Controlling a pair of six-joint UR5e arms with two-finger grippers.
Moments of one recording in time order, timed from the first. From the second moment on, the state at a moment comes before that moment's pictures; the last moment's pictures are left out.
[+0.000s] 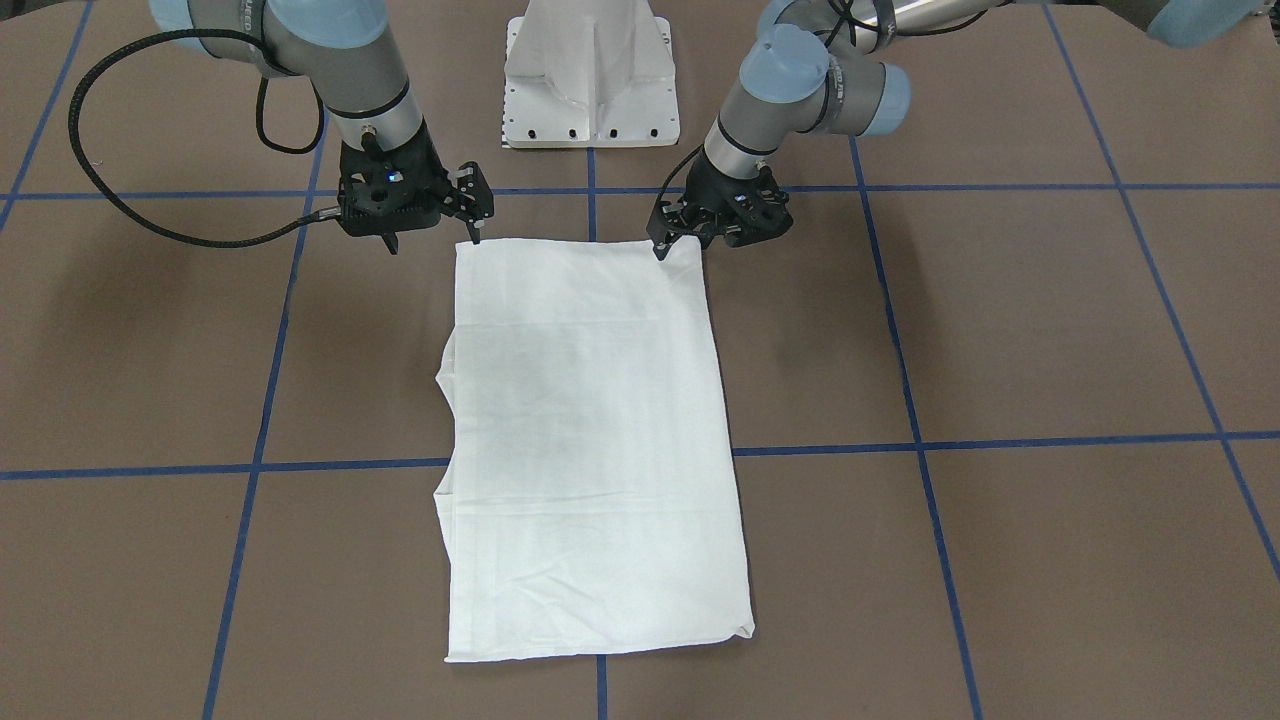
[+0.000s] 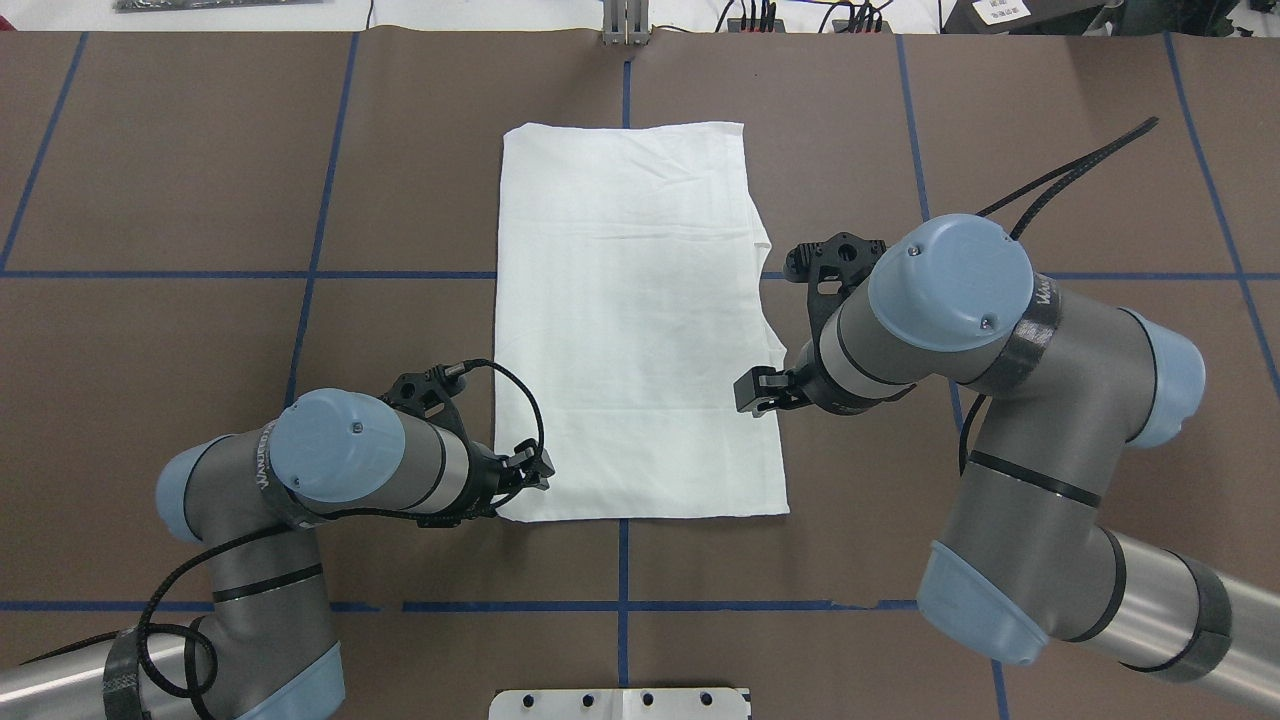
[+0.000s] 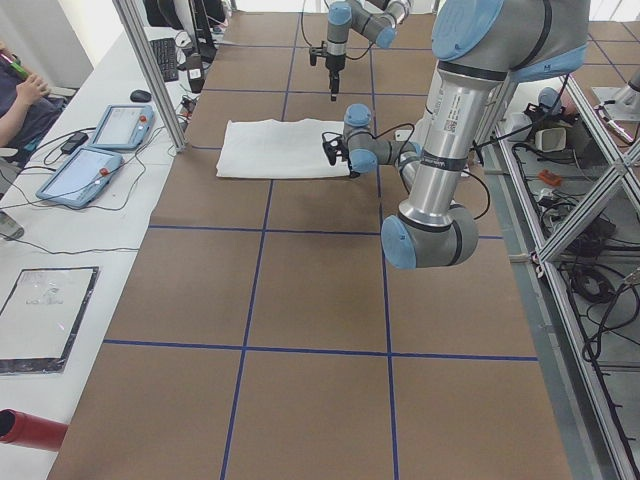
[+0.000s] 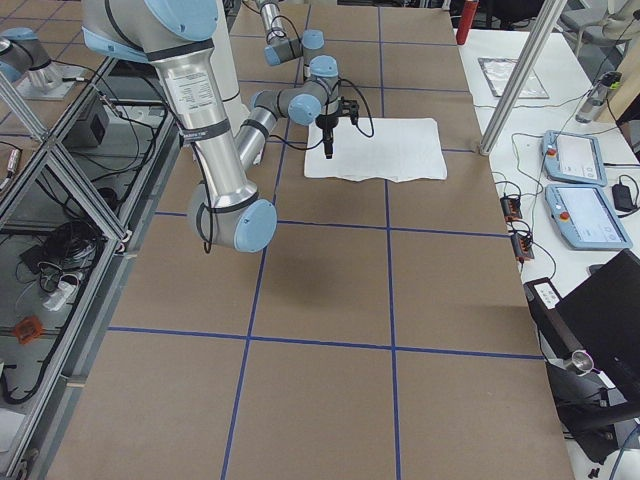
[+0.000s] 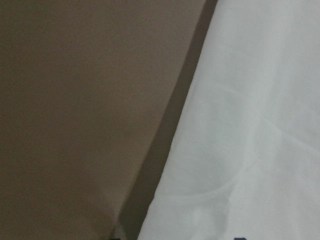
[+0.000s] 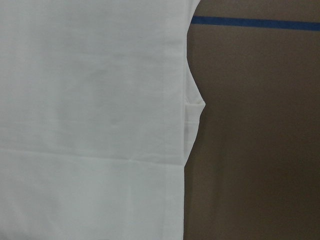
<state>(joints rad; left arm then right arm) -0.36 -1.98 -1.76 -2.03 -1.82 -1.80 0.54 -1.14 2.01 -1.65 1.90 1.11</state>
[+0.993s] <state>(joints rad) -0.37 -1.98 -1.75 -2.03 -1.82 -1.79 0.54 -1.15 2.01 -1.65 1.90 1.11</state>
